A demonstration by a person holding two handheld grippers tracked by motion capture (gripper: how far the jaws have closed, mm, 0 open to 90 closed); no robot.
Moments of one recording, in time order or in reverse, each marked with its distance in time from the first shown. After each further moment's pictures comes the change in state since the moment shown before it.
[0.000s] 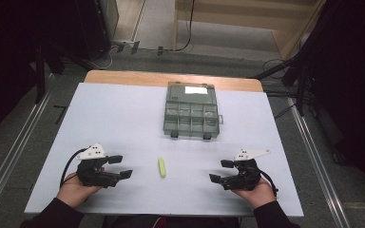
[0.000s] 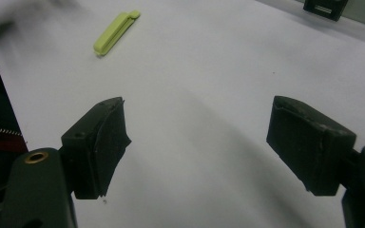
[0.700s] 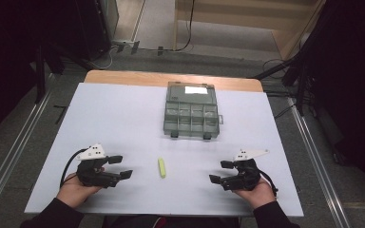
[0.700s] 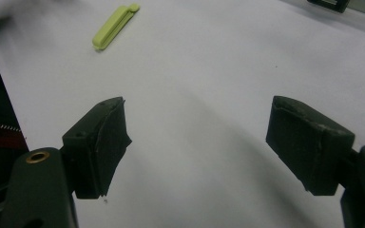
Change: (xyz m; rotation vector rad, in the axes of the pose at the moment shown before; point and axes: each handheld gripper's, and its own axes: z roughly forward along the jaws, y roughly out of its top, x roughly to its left) left arm -0.001 0.000 0.000 -0.002 -0.001 0.006; right arm -0.001 -0.001 0.002 0.019 0.006 0.001
